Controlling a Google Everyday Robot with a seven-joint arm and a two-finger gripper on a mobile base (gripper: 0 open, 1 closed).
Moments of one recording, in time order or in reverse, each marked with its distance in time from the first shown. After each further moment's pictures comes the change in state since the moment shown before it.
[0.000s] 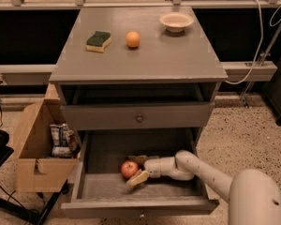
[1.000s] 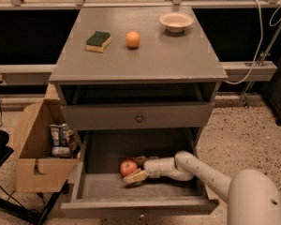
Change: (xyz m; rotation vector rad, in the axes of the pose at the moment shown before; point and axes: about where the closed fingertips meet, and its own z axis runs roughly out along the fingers) arm 0.004 -0.001 0.001 0.000 0.000 0.000
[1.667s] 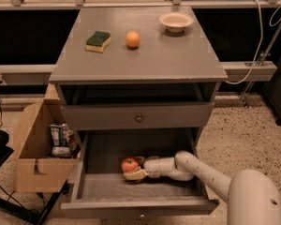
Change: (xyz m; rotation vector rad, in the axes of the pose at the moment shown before) arm 0.000 0.000 0.000 0.000 0.000 0.000
